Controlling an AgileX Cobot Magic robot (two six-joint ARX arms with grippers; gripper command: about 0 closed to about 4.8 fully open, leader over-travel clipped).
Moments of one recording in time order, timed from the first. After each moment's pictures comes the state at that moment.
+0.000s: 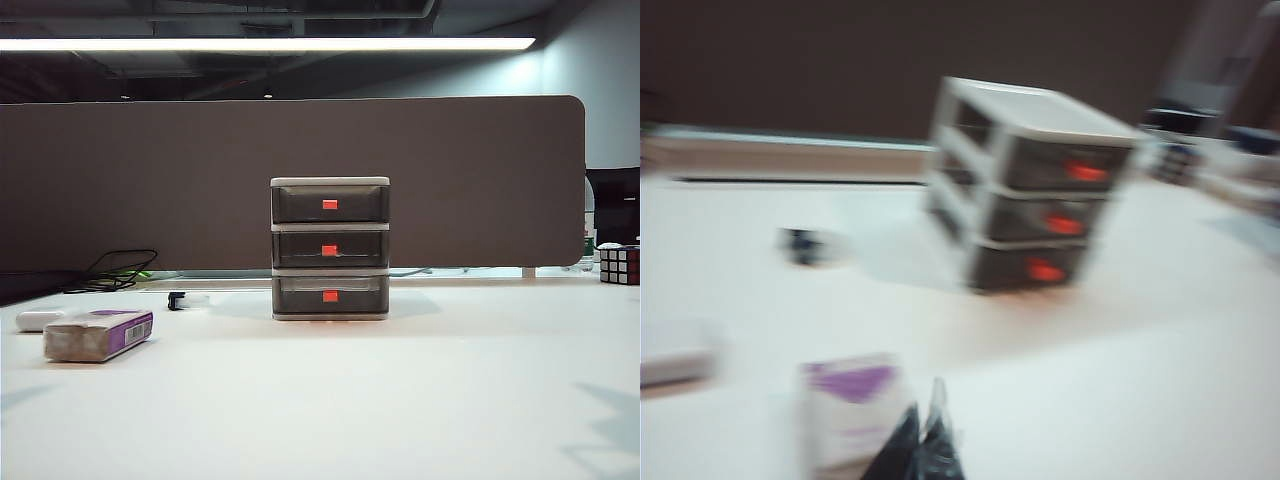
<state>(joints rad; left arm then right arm) -0.04 0.00 0.00 -0.02 0.46 -0.17 -0.03 0.00 0.01 -0.02 -0.44 0.16</state>
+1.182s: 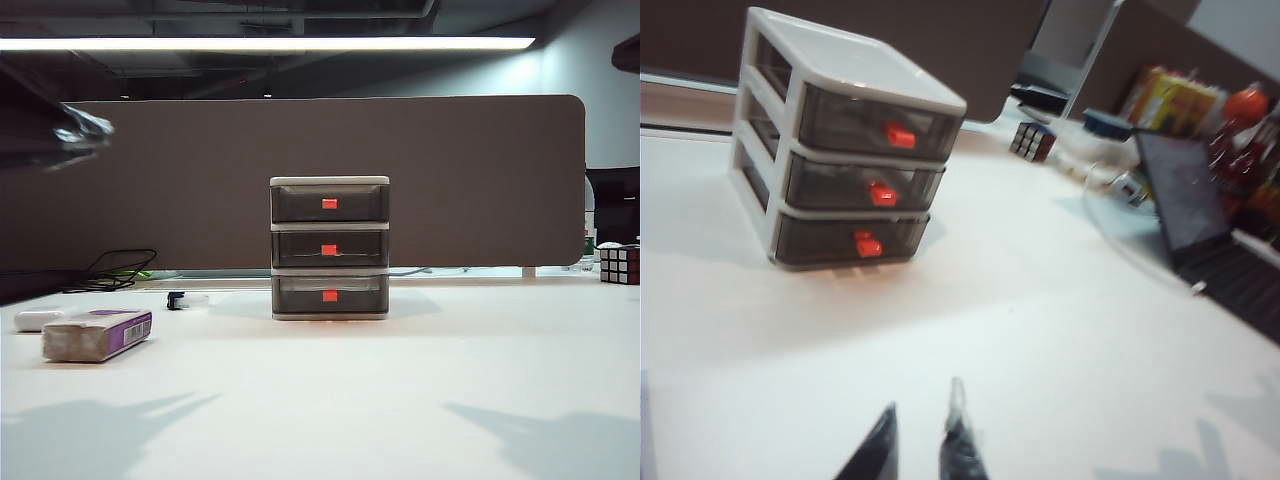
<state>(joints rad) -0.76 0.46 0.03 0.39 -0.09 -0.32 0.29 0.03 0.08 0.02 -0.39 0.32</state>
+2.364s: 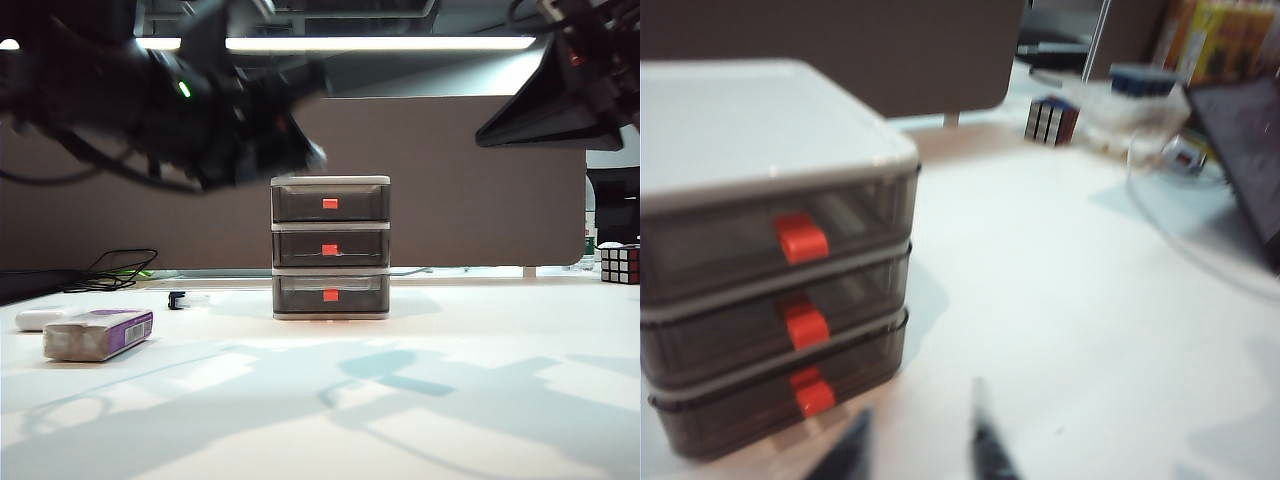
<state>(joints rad) -0.76 1.53 0.54 0.89 -0.08 -0.11 0.33 0.95 0.42 0.26 -0.38 0.15</state>
